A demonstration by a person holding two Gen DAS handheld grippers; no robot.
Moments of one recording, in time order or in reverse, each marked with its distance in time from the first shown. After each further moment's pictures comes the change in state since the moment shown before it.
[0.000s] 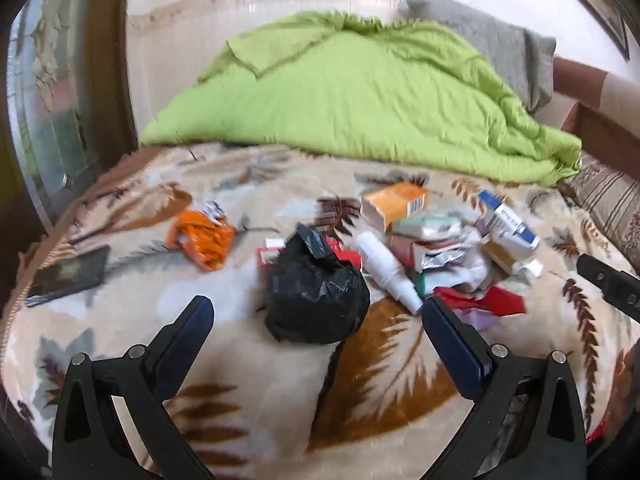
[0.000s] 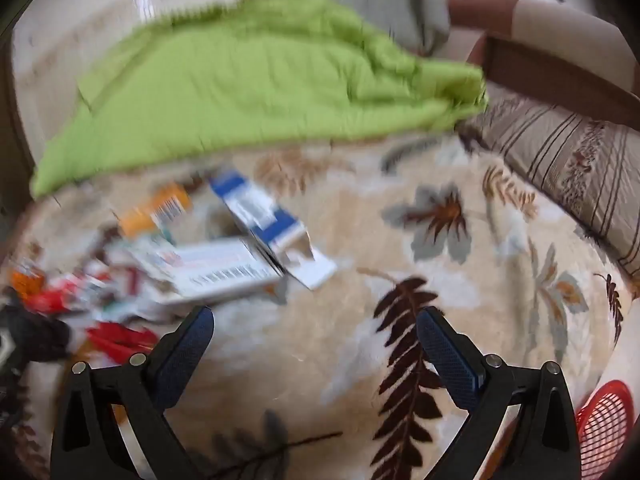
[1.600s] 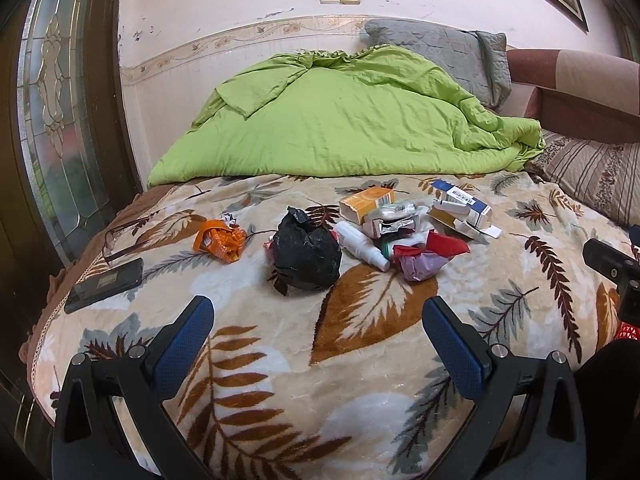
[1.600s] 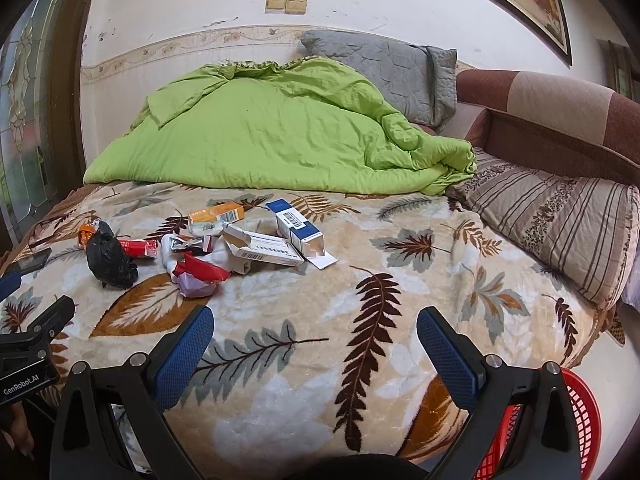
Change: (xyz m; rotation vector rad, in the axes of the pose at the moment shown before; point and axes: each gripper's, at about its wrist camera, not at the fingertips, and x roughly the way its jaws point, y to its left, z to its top) left arm -0.079 -0.014 -0.051 0.132 -0.097 -0.015; right arm -0.118 0.000 -0.064 -0.170 -0.184 0.013
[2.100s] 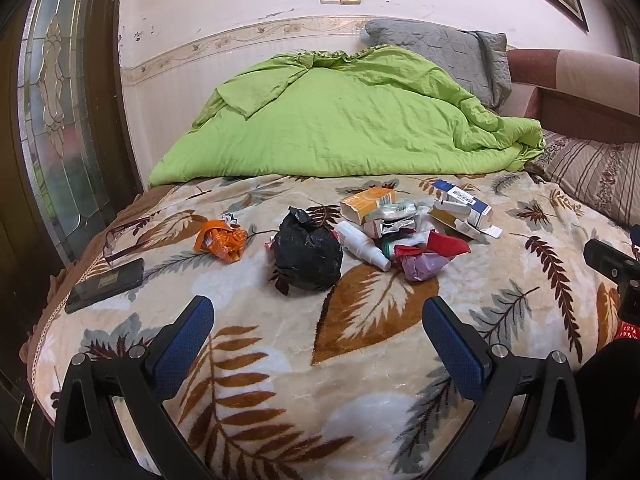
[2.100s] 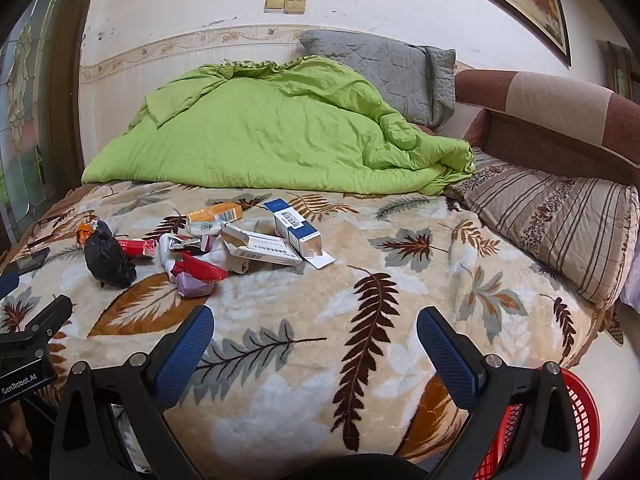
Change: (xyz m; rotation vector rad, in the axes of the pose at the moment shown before) left arm 0.000 0.003 0.001 0.003 -0.001 0.001; right arm -0.001 0.000 0.000 0.004 0.003 -0.003
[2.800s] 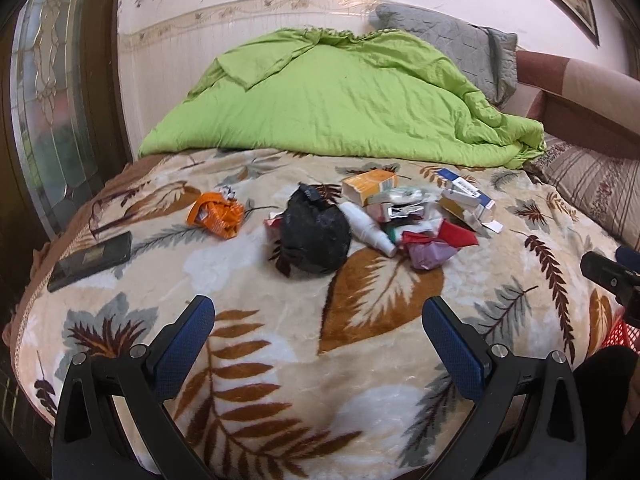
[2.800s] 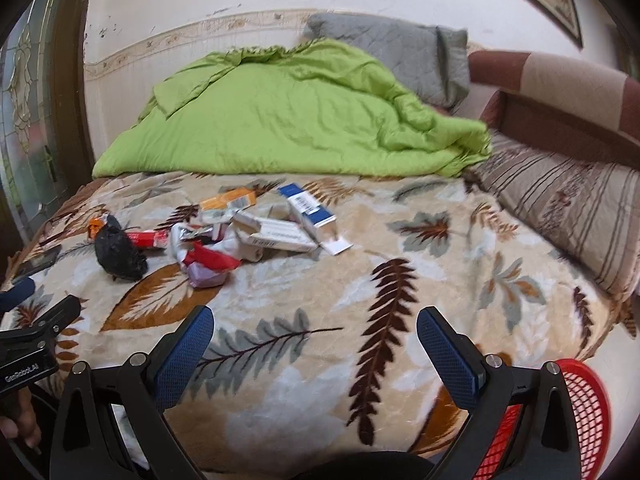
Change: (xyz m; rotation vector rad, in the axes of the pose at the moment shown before) left arm 0.019 0.027 -0.002 -0.079 0.091 -0.063; right arm 0.014 -0.003 0.001 0.029 0.075 0.092
